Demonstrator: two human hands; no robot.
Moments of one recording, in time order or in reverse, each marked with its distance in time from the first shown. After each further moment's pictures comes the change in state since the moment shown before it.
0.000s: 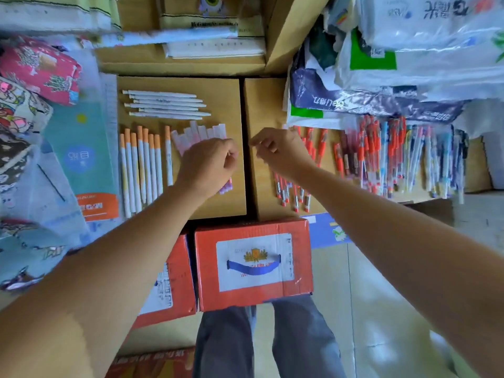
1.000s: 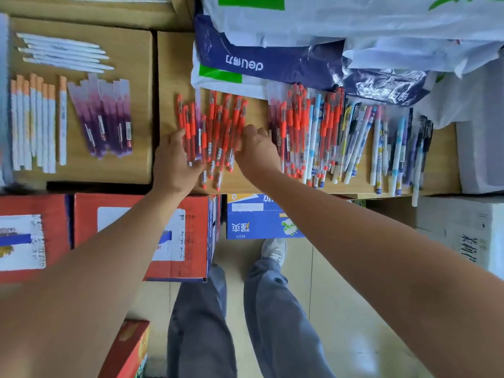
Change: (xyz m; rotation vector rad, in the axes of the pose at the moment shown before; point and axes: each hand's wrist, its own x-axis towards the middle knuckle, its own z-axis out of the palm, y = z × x) left_hand -0.005 0.117 0.149 -0.092 0.156 -0.460; right_hand -0.066 0.141 -0.058 -0.196 -0.094 0.215
